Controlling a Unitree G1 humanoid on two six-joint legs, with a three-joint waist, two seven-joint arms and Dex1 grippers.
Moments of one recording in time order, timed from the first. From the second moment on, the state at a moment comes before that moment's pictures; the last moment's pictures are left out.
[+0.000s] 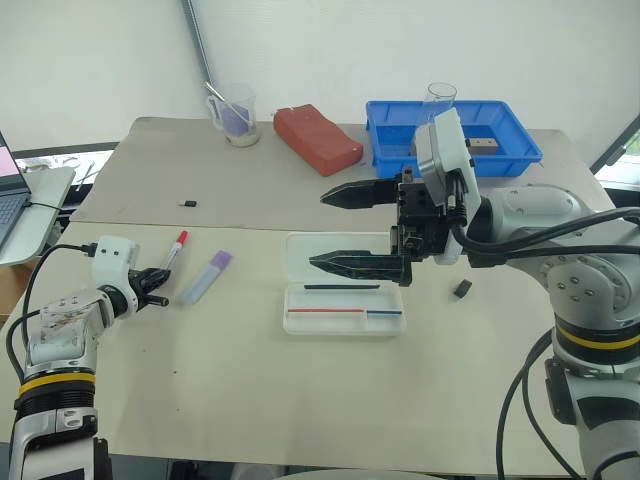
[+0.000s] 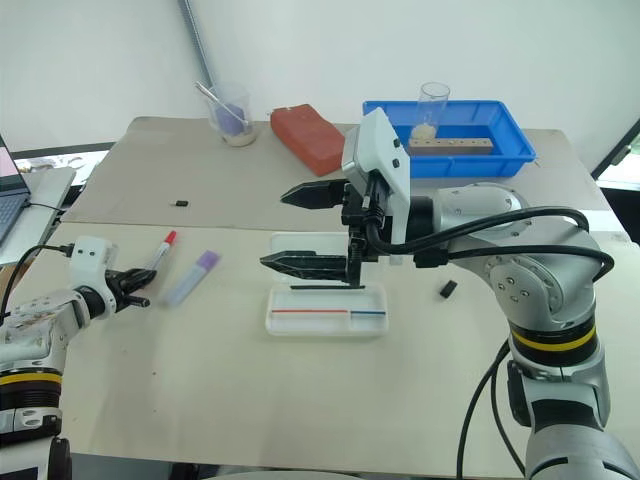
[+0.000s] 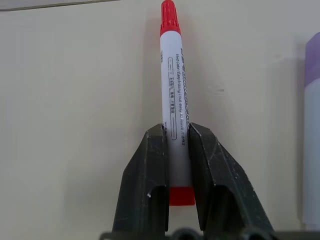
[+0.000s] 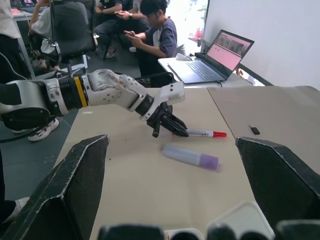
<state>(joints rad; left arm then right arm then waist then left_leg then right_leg) -0.31 0.69 0.29 0.32 -0.23 0.56 -0.61 -0.78 -0.65 0.06 -0.52 0.89 0.93 0.78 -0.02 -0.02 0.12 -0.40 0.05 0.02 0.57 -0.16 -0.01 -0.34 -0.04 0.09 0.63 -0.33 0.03</state>
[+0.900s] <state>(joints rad) -0.39 0.70 -0.20 -0.16 -0.25 0.21 -1.09 -0.31 -0.93 -0.09 -0.63 0.82 0.90 0.83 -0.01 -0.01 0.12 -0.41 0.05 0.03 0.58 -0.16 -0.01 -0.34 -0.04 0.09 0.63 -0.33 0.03</state>
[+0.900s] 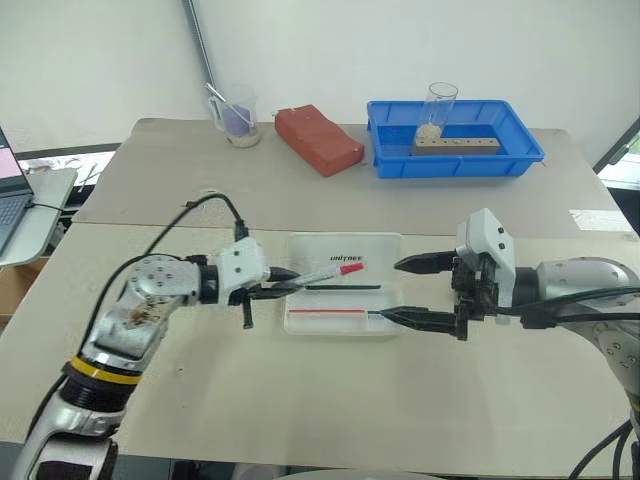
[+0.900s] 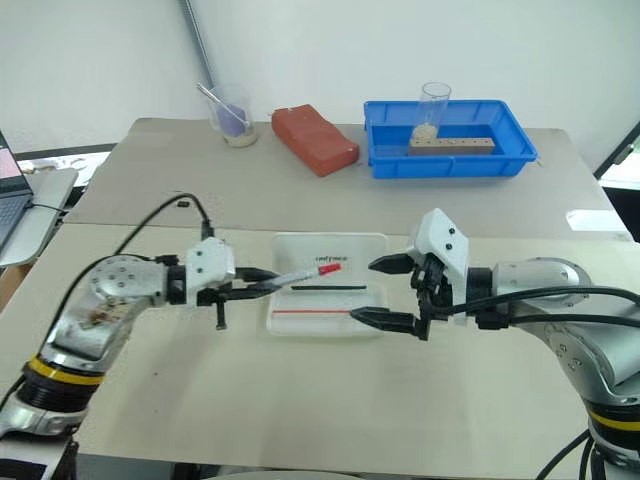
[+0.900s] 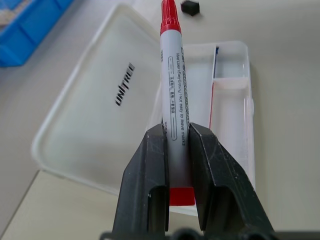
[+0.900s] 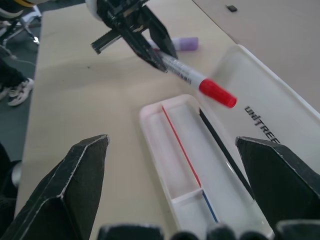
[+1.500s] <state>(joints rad) -0.52 0.57 -0.33 0.18 -0.06 -0.04 -1.15 -0.33 -0.90 -0.09 -0.68 0.86 0.93 0.67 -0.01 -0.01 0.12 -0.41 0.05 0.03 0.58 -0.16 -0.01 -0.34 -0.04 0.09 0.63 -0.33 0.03</state>
